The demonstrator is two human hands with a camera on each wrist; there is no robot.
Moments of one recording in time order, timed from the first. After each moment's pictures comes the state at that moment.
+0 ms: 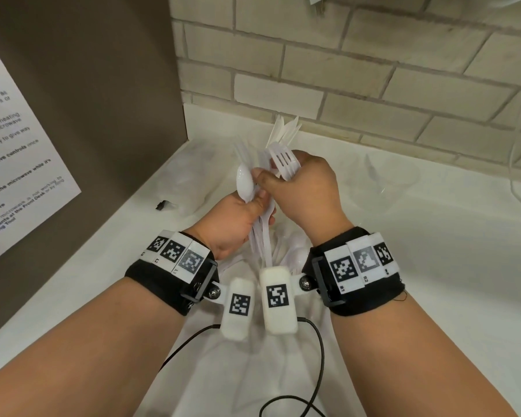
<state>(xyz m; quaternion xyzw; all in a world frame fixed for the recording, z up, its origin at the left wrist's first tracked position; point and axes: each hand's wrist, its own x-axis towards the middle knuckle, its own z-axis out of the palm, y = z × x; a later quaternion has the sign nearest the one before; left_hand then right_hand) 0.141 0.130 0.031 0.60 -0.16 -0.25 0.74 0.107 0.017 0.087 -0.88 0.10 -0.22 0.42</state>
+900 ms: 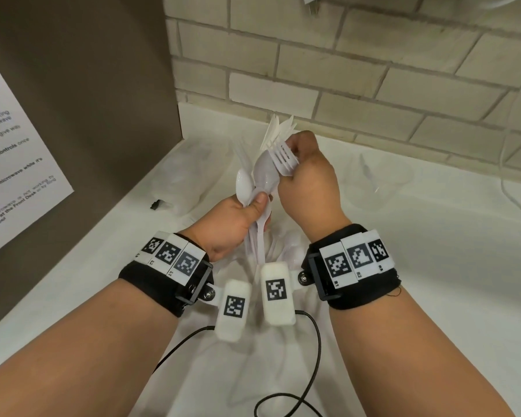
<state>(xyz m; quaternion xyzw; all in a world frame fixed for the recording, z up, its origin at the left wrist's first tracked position) 0.144 0.133 0.020 0.66 -0.17 -0.26 0.69 0.111 0.003 0.078 -0.89 0.03 -0.29 0.34</state>
